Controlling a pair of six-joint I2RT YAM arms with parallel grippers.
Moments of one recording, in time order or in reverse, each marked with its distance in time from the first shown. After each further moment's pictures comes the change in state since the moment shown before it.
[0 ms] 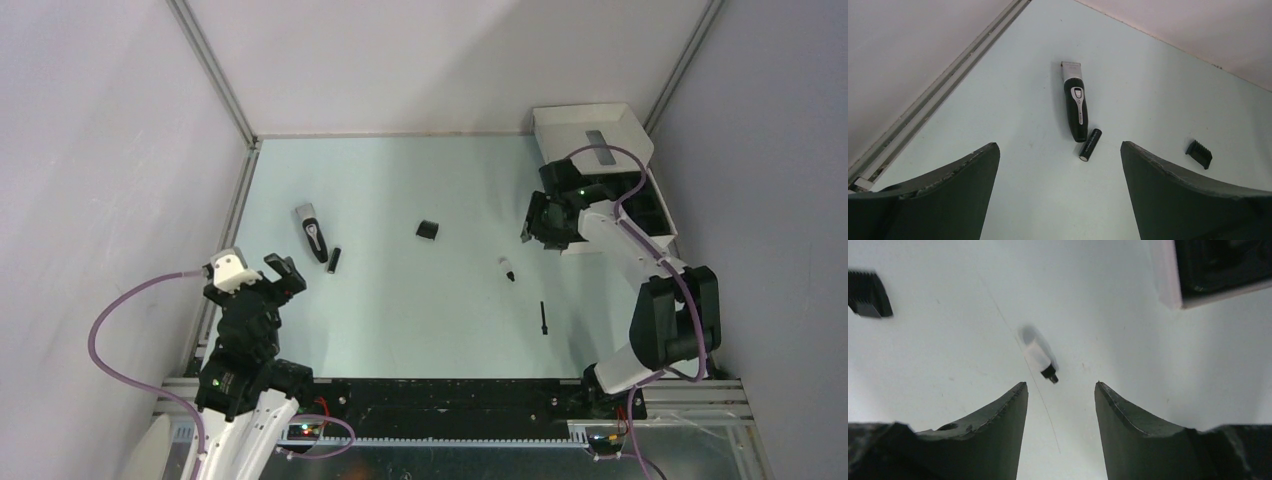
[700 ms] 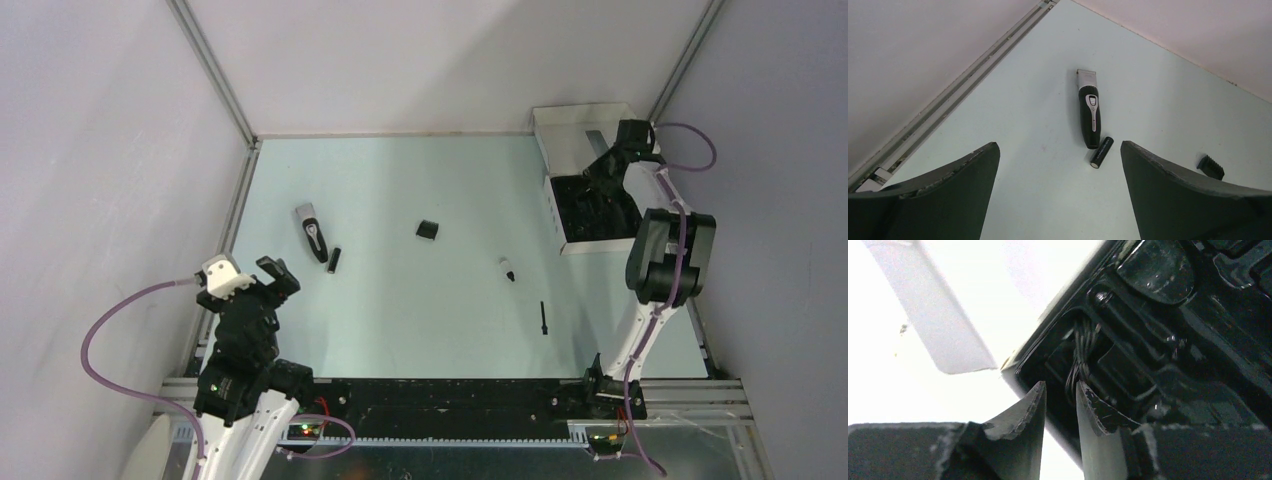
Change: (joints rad) left arm 0.000 -0.032 0.000 -0.019 -0.076 -0.010; right arm -0.425 0.446 0.348 0.333 -0.082 0.200
